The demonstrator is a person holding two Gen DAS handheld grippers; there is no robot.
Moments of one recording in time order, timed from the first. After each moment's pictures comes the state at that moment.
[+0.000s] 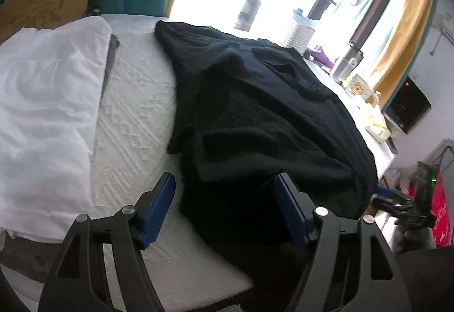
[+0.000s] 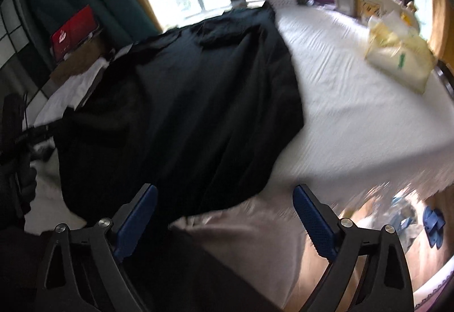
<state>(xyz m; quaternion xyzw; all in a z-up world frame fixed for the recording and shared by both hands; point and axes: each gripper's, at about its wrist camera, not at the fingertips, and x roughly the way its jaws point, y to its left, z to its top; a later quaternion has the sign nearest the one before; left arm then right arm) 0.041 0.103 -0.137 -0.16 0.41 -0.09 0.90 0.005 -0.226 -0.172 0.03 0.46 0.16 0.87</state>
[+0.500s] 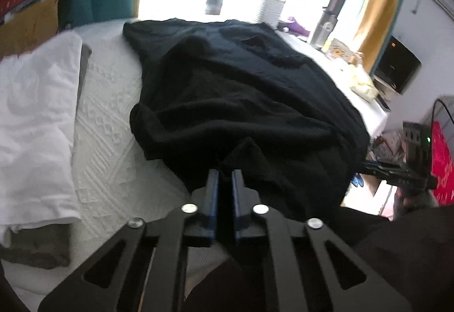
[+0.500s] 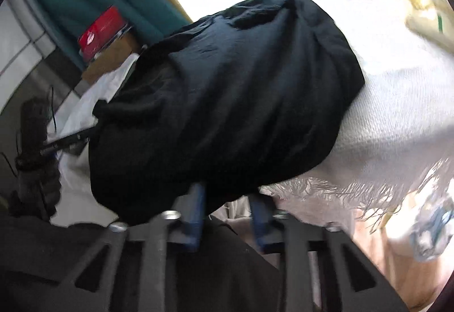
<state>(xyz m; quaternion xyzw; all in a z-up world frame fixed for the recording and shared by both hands) 0.016 0.066 -0.123 -0.07 0.42 -0.13 0.89 -0.005 -0.208 -0.177 0.07 0.45 0.26 0.85</state>
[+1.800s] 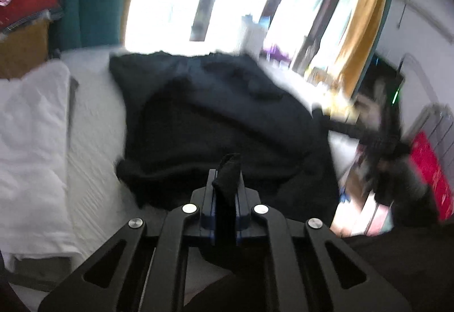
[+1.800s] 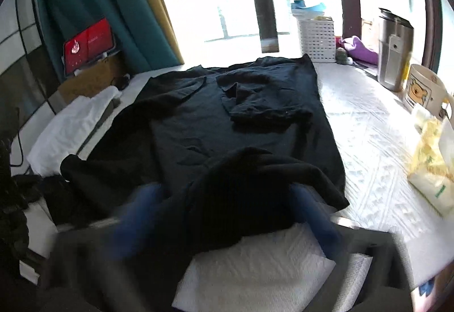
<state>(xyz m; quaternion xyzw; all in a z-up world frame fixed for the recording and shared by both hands) 0.029 0.071 -0.083 -0.11 0.36 -0.16 0.92 0.088 -0.183 -0.112 0.00 0.38 0.20 0.91</state>
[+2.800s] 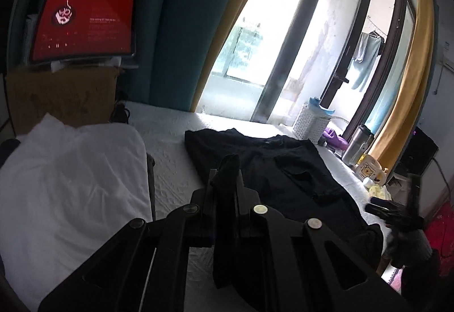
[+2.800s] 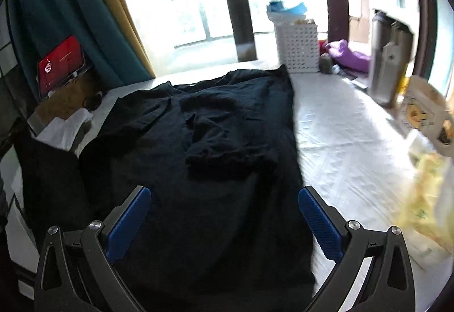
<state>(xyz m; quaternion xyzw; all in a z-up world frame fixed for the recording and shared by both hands) 0.097 0.186 -0.043 -0.17 0.26 -0.03 0.95 0.150 -0.208 -0.093 -0.01 0.37 0.15 0.92</state>
